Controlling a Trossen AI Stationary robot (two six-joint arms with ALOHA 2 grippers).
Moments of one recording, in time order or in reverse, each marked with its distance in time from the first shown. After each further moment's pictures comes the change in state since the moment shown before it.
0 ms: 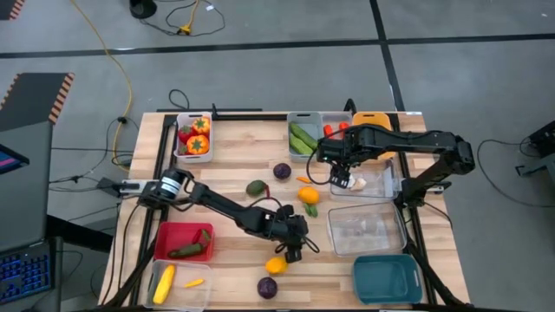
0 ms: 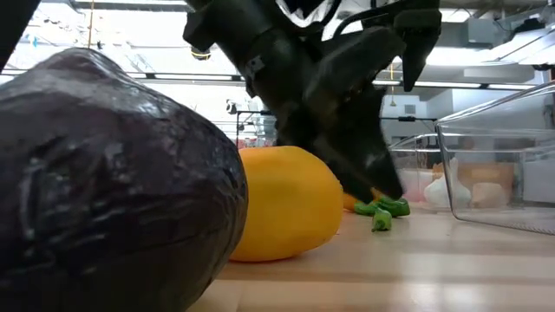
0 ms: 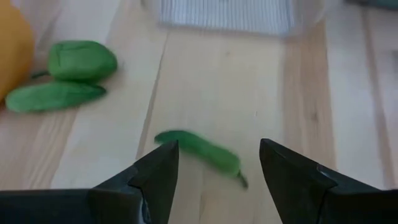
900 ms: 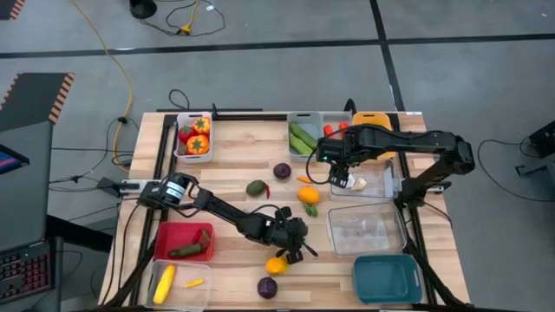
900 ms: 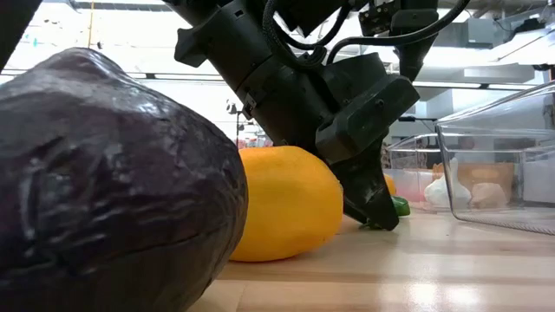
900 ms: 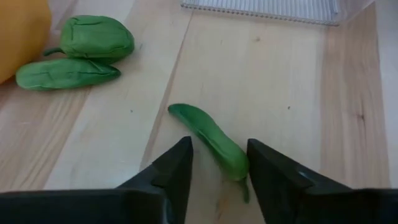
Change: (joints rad) left arm -0.033 0.062 0.000 0.018 -0.129 -0.055; right arm 0.000 0.000 0.000 0.020 0.000 0.000
